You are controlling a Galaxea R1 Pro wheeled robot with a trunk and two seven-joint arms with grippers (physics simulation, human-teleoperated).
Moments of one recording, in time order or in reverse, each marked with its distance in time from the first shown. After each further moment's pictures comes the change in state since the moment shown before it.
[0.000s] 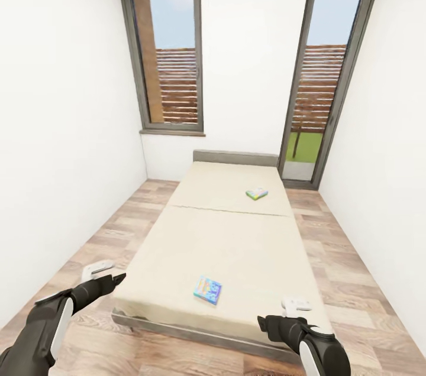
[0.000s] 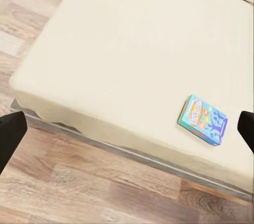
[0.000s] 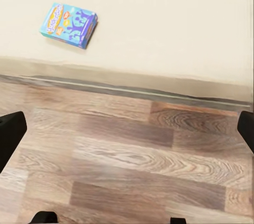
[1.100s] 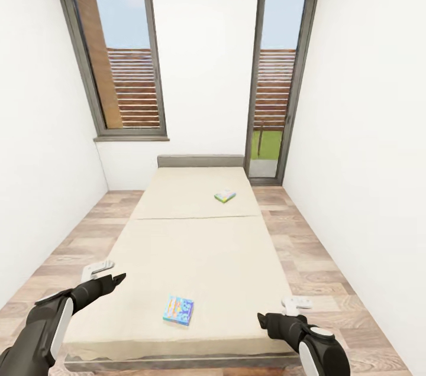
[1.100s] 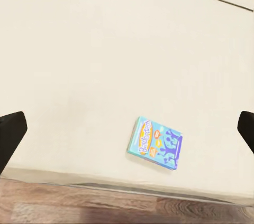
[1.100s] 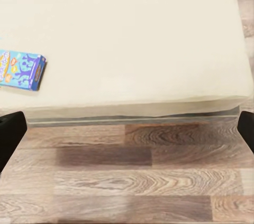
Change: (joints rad) left arm 0.000 0.000 0.000 0.000 0.000 0.000 0.000; right arm 0.000 0.000 0.003 0.006 0.005 -0.046 -0.001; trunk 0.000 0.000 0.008
